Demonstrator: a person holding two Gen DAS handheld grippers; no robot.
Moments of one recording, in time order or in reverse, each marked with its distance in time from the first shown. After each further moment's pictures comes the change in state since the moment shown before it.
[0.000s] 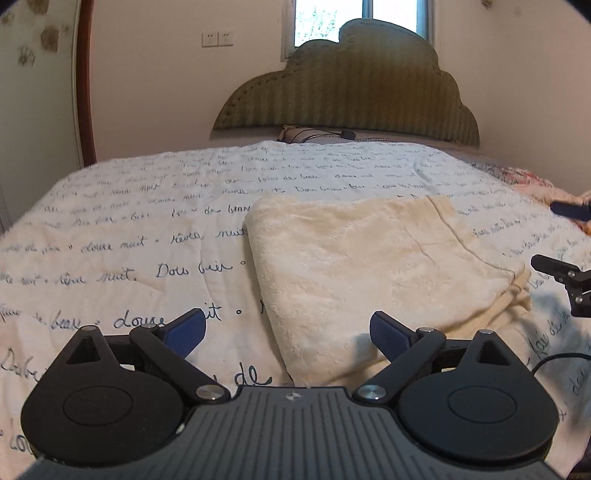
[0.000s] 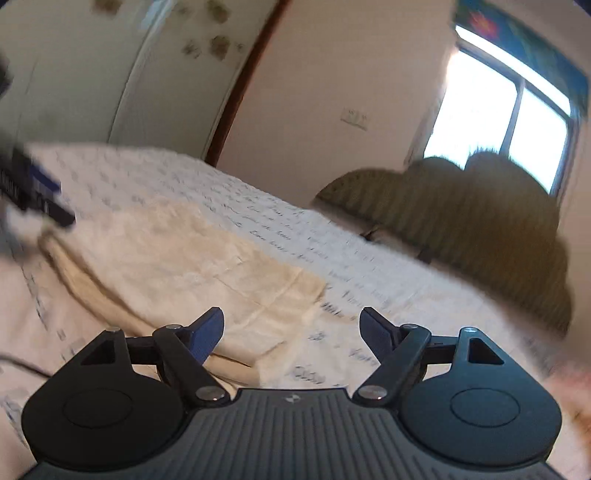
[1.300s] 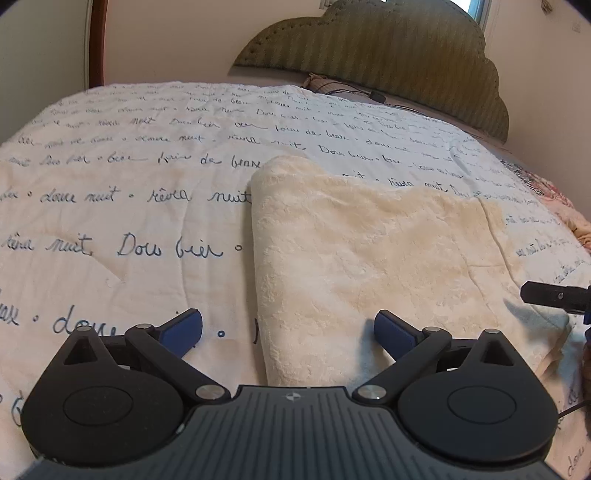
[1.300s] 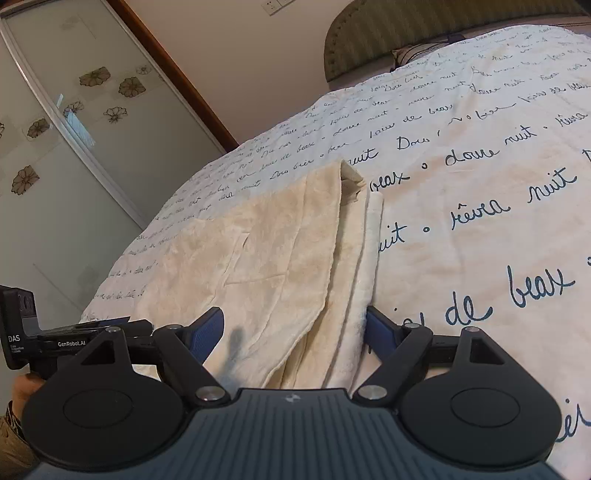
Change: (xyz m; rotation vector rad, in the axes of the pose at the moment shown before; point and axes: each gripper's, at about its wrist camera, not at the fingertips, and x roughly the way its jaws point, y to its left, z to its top) left arm 0.088 0.024 0.028 -0.195 0.199 -0.031; right arm 0.125 -0.076 -0.051 0.949 0.270 0.506
